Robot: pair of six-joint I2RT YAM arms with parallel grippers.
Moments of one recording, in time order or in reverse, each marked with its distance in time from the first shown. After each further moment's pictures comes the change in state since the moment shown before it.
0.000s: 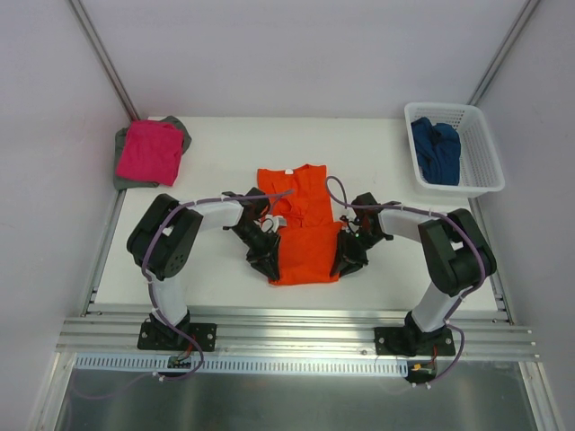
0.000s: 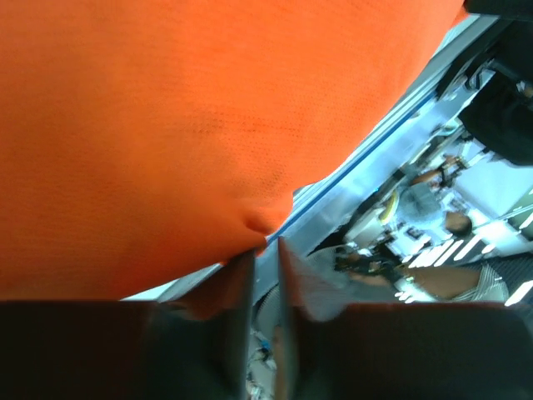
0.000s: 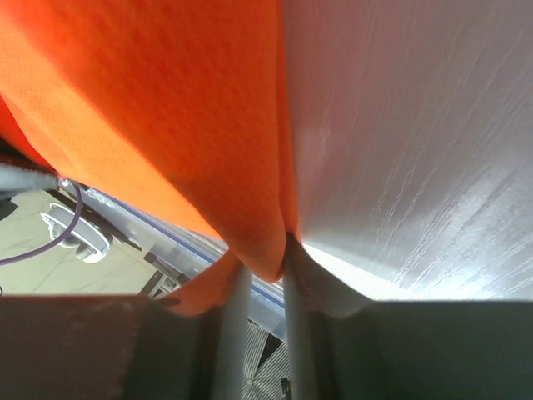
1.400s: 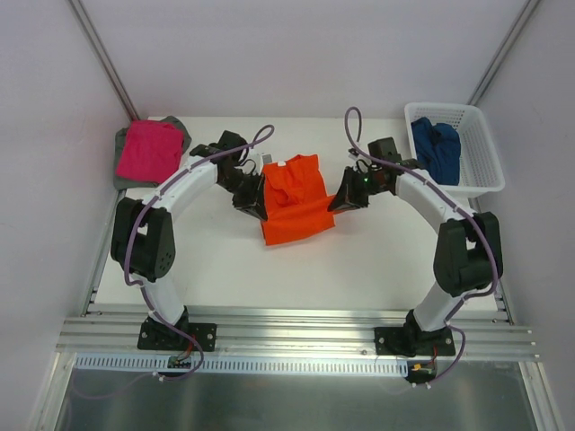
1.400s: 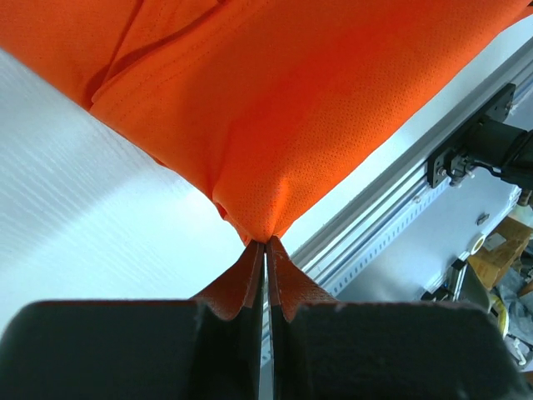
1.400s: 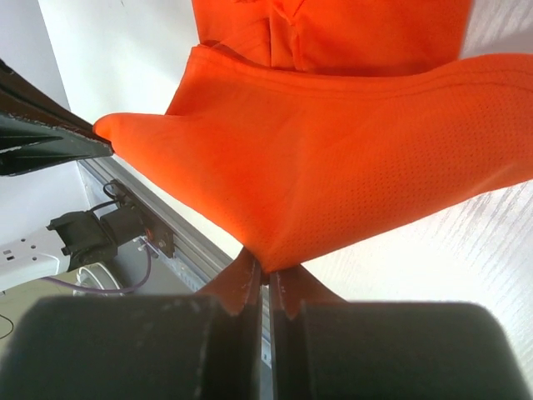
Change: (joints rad) left arm 0.199 -0.070 0.412 -0.189 -0.180 0.224; right arm -0.125 -0.035 0.423 -0.004 -0.031 -0.044
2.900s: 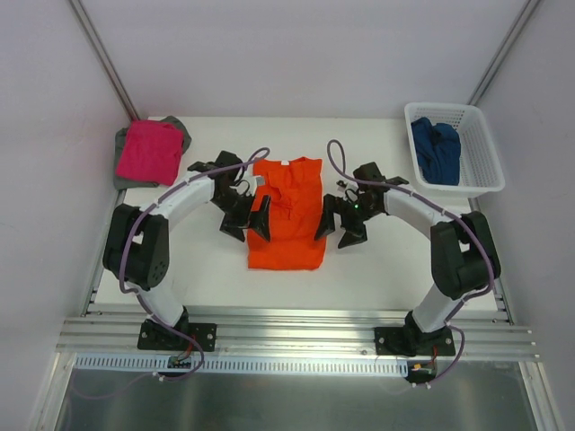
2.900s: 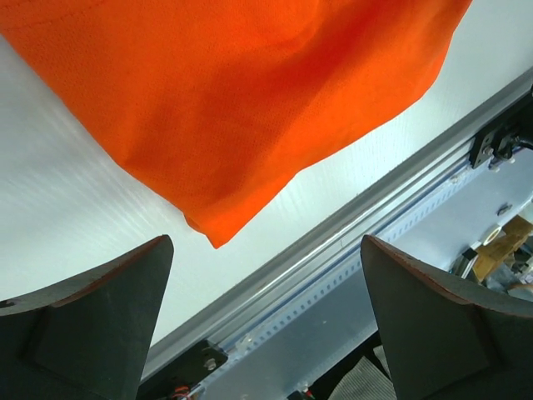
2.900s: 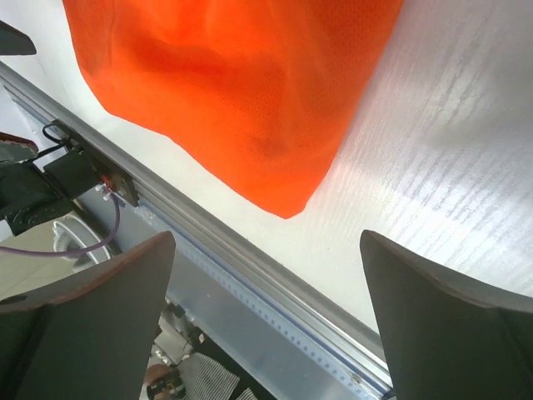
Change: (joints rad) left arm 0.000 -0.076 -0.215 0.016 -0.058 -0.011; right arm 0.096 0.013 -0.175 -0.054 0.013 -0.016
